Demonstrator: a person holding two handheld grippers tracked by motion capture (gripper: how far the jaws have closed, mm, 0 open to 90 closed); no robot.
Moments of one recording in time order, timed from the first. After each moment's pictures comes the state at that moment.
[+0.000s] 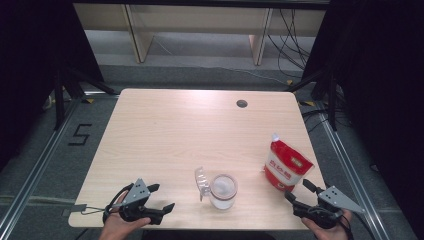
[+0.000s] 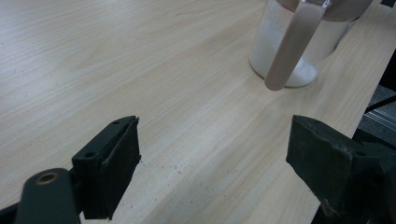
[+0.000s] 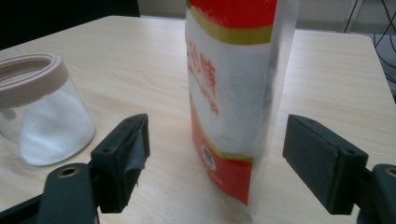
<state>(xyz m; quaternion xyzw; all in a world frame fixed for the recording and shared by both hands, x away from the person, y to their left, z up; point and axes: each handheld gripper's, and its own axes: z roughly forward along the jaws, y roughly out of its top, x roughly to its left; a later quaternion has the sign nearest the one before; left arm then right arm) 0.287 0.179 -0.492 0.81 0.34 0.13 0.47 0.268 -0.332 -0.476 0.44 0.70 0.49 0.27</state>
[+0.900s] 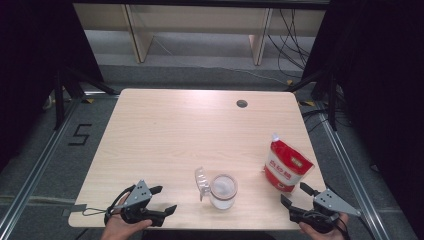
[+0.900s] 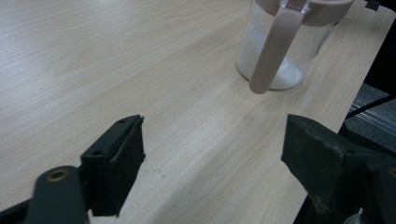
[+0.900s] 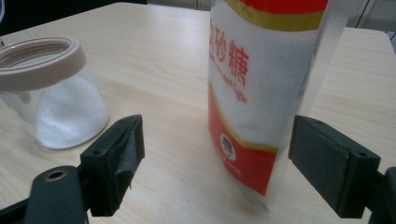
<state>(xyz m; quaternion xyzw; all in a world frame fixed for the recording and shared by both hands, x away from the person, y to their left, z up) 0.282 0.172 -0.488 0.80 0.33 0.12 0.48 0.262 -0.322 -0.476 0.42 0.72 0.48 0.28</state>
